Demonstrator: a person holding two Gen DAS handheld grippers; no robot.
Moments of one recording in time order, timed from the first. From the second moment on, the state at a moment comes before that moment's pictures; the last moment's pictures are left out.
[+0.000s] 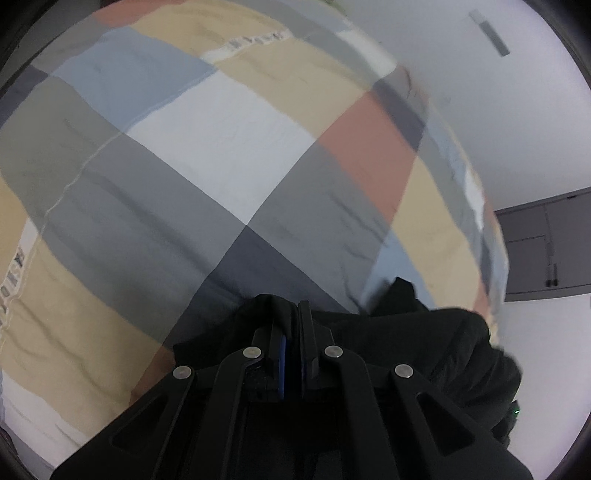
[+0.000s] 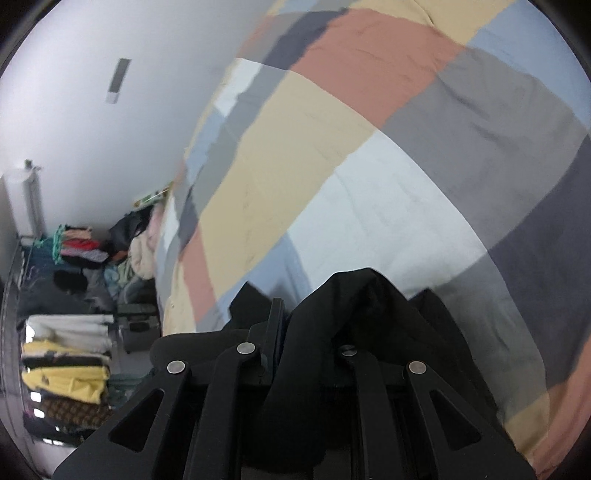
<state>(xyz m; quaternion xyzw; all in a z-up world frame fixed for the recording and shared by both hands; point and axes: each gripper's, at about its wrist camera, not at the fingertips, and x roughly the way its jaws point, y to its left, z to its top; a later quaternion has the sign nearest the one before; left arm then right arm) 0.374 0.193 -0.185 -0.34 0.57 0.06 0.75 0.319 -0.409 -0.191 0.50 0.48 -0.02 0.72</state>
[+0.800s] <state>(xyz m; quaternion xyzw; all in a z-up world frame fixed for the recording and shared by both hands) 0.377 0.187 -0.157 -0.28 0.60 0.05 0.75 0.308 -0.426 -0.137 0.44 0.48 0.03 0.76</state>
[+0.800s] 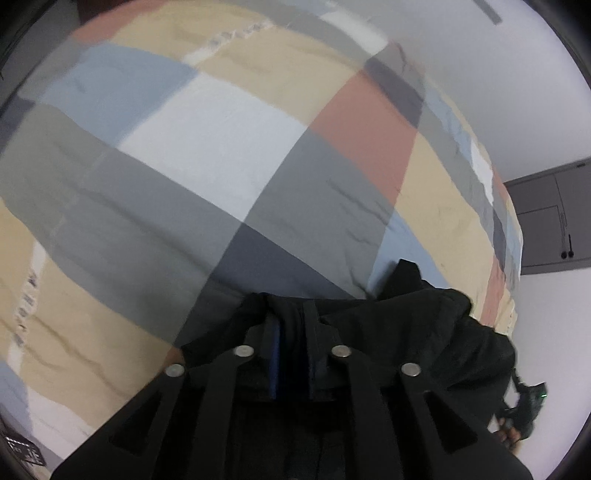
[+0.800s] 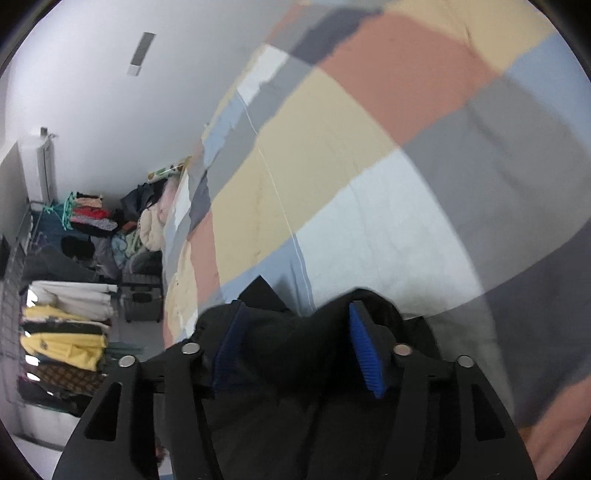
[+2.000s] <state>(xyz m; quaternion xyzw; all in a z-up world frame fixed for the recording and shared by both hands) 0.299 -0.011 -0.164 0.00 0.43 -0.07 0.90 0.280 -0.195 -0.156 0.09 0.40 0.10 0.91</state>
